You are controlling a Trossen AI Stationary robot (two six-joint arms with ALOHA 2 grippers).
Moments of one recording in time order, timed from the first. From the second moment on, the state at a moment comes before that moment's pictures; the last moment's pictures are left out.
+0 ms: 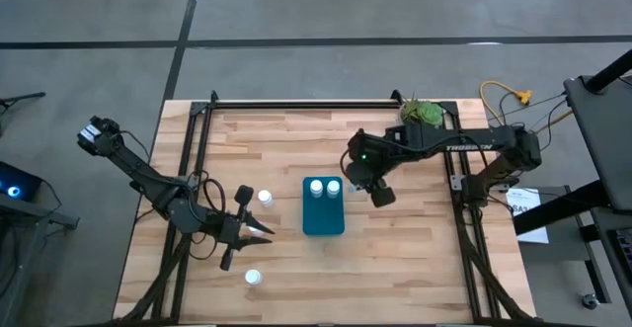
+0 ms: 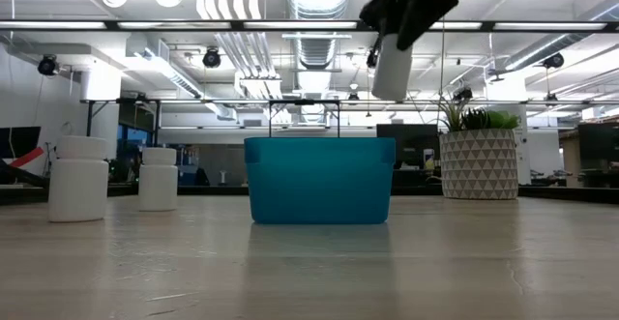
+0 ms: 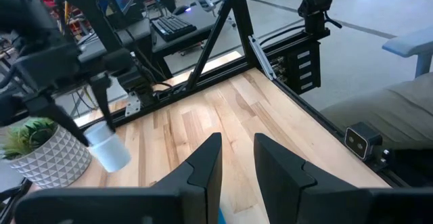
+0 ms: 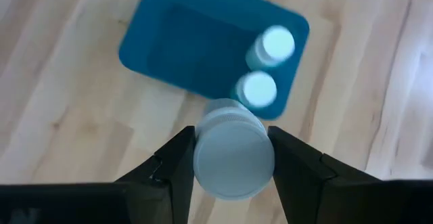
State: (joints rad) left arm -0.65 1.01 0.78 0.01 -0.43 0.17; right arm -0.03 1.57 1.45 -1.00 -0.11 -0.37
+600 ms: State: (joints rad) left arm -0.65 1.01 0.78 0.01 -0.43 0.17; right arm 0.04 1.77 1.59 -1.01 -0.10 -0.42
